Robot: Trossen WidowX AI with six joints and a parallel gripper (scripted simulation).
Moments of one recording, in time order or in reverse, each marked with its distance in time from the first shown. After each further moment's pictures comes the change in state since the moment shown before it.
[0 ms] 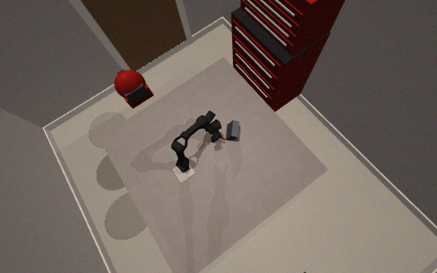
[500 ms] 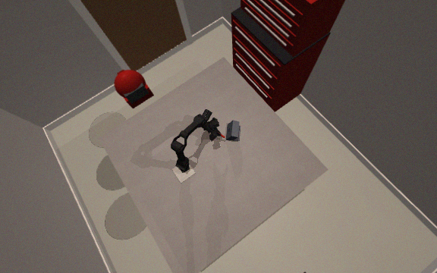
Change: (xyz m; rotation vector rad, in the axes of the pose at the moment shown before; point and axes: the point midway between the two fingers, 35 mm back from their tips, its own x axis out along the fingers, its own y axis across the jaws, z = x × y) arm -0.010 0.016 -0.001 -0.013 -0.087 -0.013
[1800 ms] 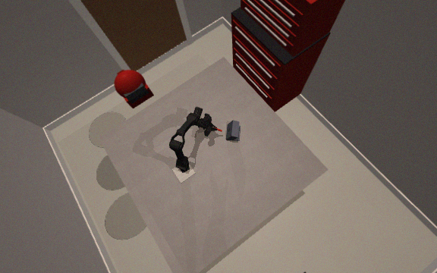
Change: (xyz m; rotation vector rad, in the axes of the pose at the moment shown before) arm -0.035 0.038 -0.006 -0.010 -0.234 -0.010
